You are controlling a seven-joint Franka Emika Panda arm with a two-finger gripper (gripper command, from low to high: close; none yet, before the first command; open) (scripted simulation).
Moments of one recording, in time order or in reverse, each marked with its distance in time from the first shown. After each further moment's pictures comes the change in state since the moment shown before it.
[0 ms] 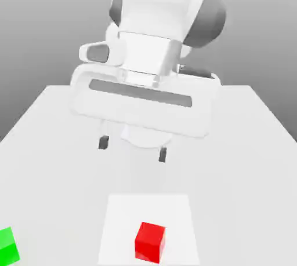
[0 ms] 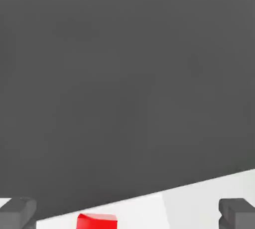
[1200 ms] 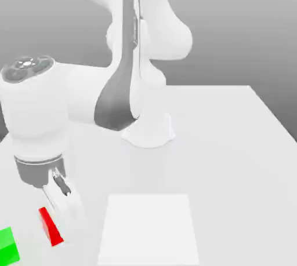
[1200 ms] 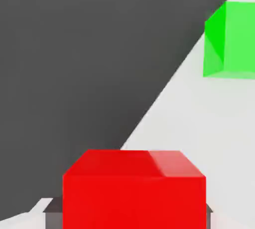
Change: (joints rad) arm -0.176 0.323 -0.244 0.178 0.269 -0.033 0.356
